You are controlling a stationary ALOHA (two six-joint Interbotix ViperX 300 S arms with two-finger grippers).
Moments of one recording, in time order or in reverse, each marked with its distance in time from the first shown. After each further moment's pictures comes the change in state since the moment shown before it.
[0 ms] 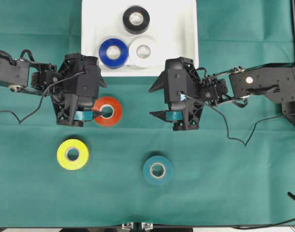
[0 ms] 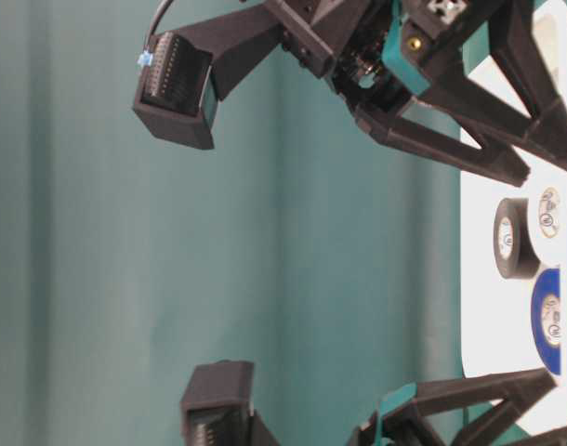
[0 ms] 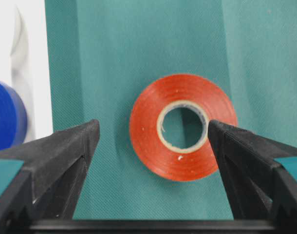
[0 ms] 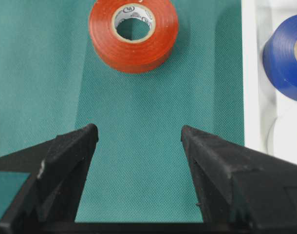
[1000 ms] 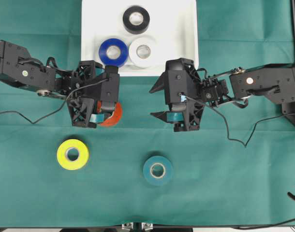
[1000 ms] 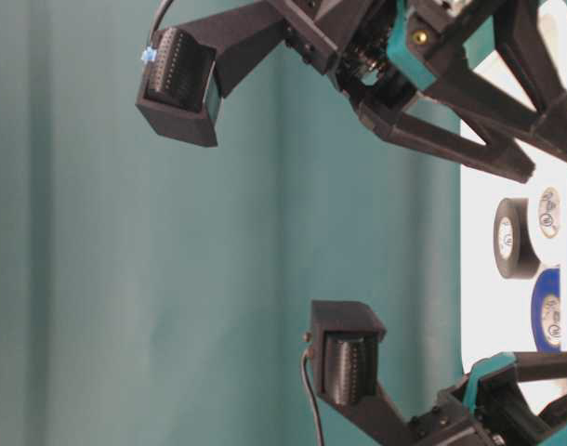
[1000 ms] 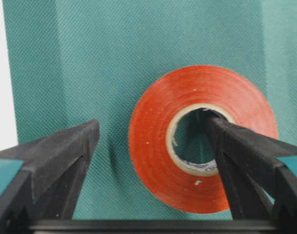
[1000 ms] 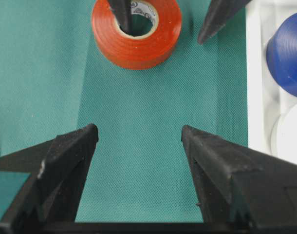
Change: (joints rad) left arm 0.017 0.213 -0.077 0.000 0.000 0.000; right arm 0.005 -0.002 0.006 -0.002 -0.002 0.000
